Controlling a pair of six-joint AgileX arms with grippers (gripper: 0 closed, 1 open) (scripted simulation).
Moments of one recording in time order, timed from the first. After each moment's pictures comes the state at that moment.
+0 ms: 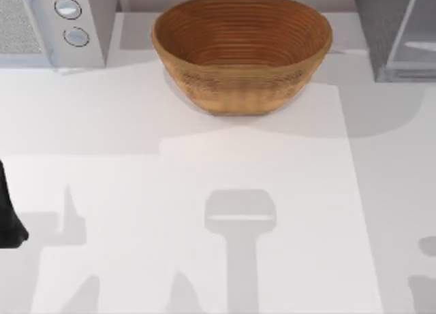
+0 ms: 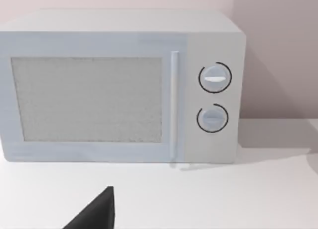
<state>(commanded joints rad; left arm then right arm) 0.00 0.00 0.00 0.00 0.00 0.00 -0.52 0.32 0.95 -1.52 -0.30 -0.58</state>
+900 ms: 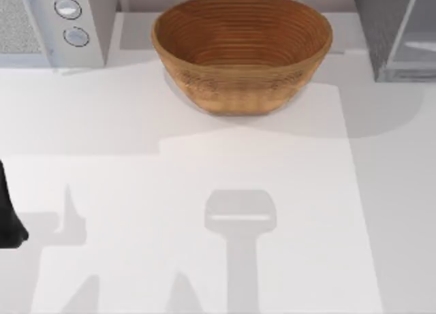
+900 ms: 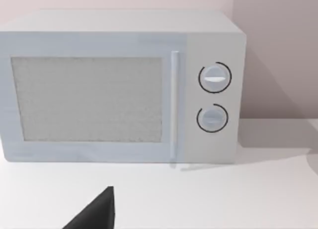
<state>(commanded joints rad) 0.00 0.00 0.00 0.00 0.00 0.00 -1.75 1.75 1.32 -1.49 -0.92 -1.97</state>
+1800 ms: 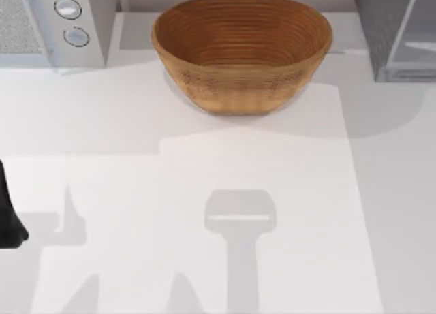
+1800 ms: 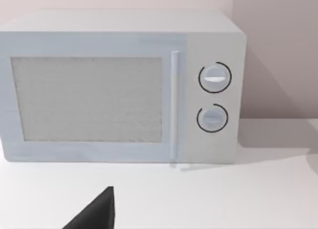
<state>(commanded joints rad) 0.00 0.00 0.00 0.00 0.00 0.00 -1.61 1.83 1.37 -1.27 -0.95 -1.81</state>
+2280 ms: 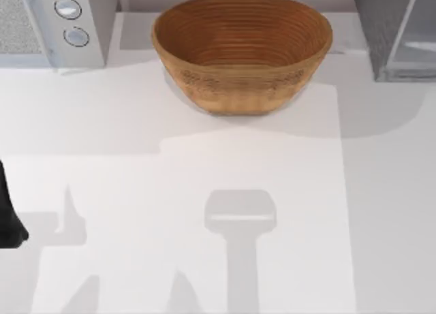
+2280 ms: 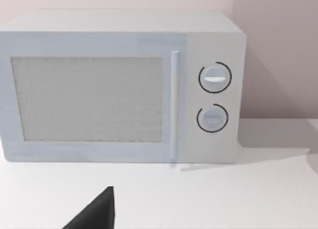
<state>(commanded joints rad) 0.00 0.00 0.00 0.00 0.00 0.00 -1.19 1.84 1.39 -0.70 -0.87 -1.10</state>
